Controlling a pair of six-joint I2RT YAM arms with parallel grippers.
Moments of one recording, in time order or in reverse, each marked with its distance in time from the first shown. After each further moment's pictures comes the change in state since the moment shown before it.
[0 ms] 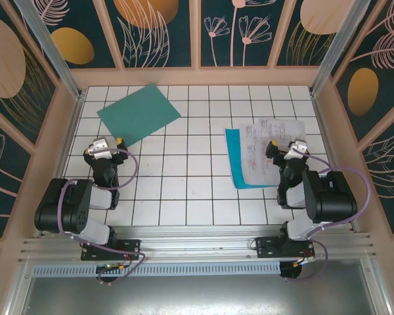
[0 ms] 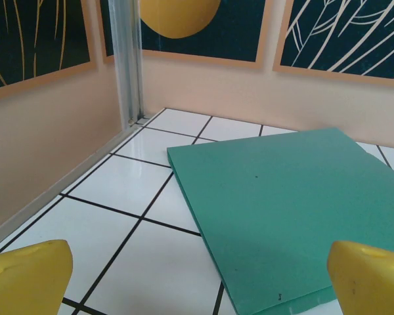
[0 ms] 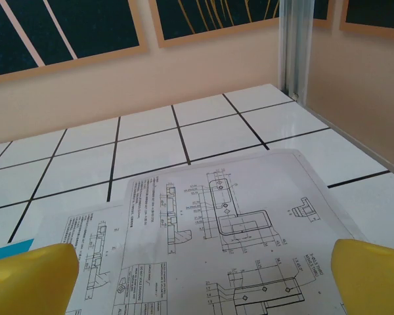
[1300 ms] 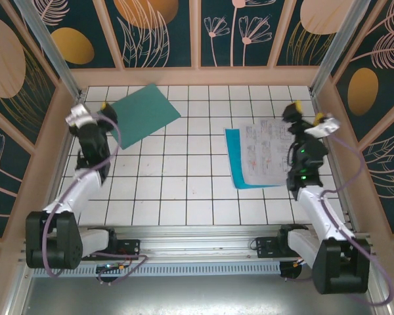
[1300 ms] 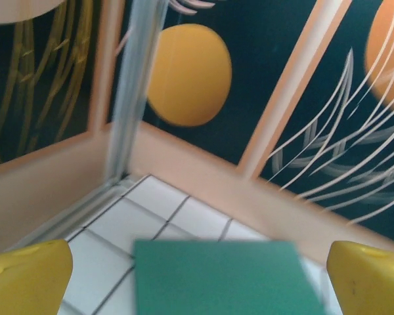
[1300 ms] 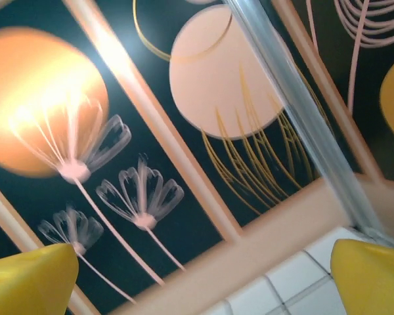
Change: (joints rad) left arm 0.004 -0.253 0.597 -0.827 -0.054 -0.289; right arm -0.011 -0.583 0.393 -0.619 0.056 0.412
